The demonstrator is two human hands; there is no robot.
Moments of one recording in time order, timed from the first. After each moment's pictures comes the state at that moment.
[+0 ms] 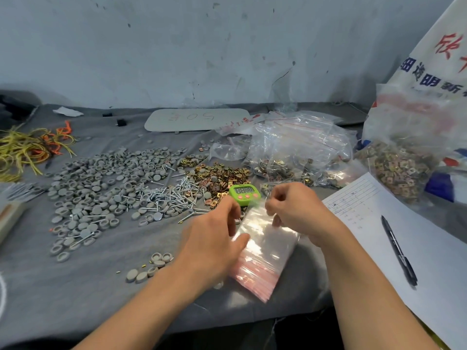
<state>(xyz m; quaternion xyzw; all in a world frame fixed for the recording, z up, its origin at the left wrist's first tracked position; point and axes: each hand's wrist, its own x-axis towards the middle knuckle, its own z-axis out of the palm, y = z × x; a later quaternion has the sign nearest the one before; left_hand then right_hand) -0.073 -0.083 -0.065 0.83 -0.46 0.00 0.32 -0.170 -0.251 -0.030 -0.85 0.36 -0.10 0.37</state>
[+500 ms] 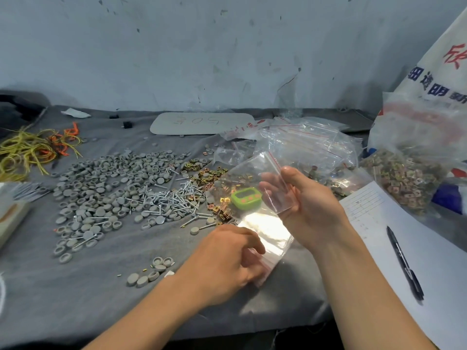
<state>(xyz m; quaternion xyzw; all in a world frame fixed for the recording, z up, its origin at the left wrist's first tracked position) -0.074 -0.083 -0.073 0.78 -0.57 -0.07 0.26 -0.168 -0.234 -0.004 -0.37 0.18 -0.27 0.87</state>
